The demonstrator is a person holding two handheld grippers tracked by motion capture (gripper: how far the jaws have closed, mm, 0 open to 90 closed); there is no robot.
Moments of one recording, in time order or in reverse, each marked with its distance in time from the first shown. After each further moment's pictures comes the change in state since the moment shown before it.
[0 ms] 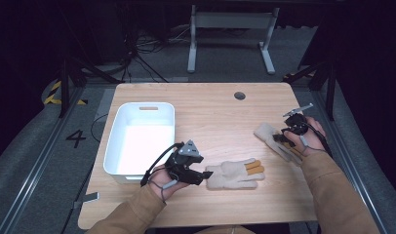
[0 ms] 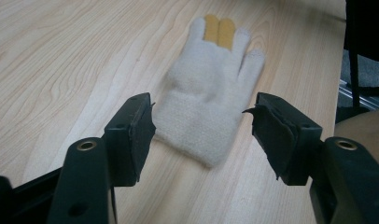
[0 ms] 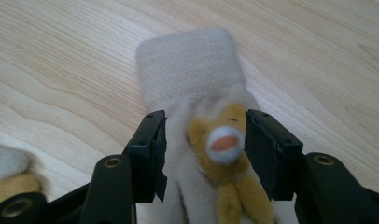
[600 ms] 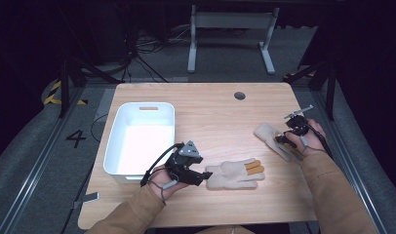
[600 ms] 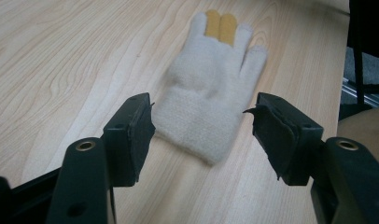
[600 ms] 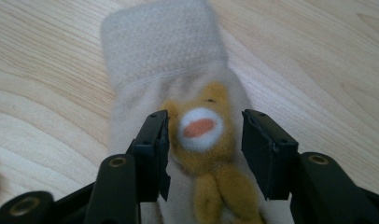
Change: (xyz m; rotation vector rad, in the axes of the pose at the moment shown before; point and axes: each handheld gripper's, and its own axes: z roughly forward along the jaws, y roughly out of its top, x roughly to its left) left arm 0.001 -0.002 0.002 0.010 0.001 -0.001; right arm -0.012 -0.008 0.013 0.050 -0.017 0.026
